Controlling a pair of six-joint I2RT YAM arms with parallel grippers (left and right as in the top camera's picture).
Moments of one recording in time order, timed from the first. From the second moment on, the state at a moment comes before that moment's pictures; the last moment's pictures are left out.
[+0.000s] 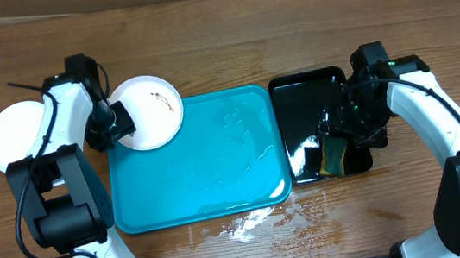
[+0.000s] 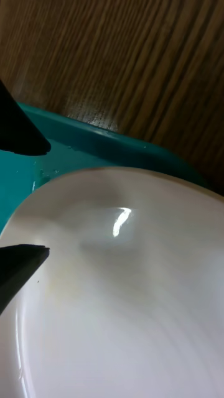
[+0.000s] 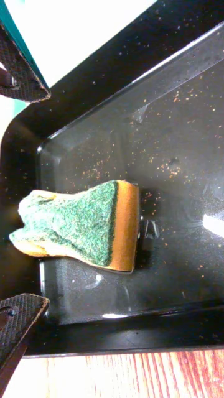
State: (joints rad) left arm 0.16 2.02 1.48 -1.04 0.00 -0.33; right arm 0.10 1.70 1.19 -1.08 -0.29 0.36
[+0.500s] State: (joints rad) left arm 0.16 2.00 1.36 -0.93 0.02 -0.33; right arm 0.10 1.70 1.19 -1.07 -0.29 0.36
